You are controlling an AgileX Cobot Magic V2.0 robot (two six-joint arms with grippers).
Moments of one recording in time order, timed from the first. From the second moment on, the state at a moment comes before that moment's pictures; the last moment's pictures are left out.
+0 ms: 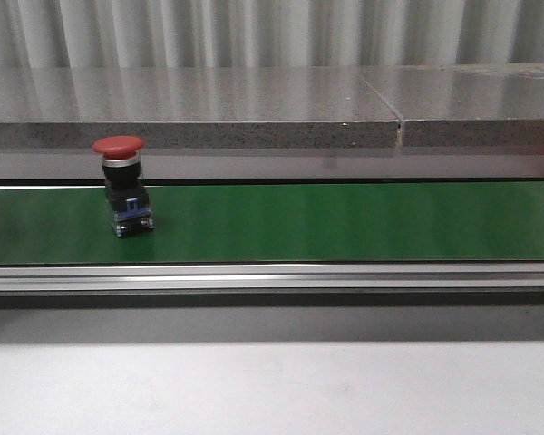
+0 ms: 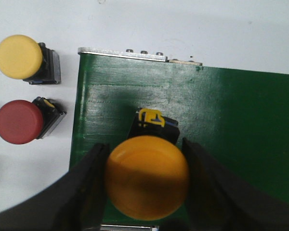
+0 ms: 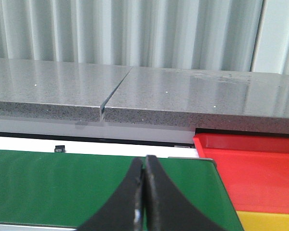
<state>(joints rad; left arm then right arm) 0.08 1.60 -1.34 -0.12 1.00 0.02 -0.02 -0.01 0.03 -0.09 -0.04 0.11</state>
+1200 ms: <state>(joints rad) -0.01 1.47 -1.28 -0.14 0.88 0.06 -0.02 -0.01 0.03 -0.09 -0.04 0.11</state>
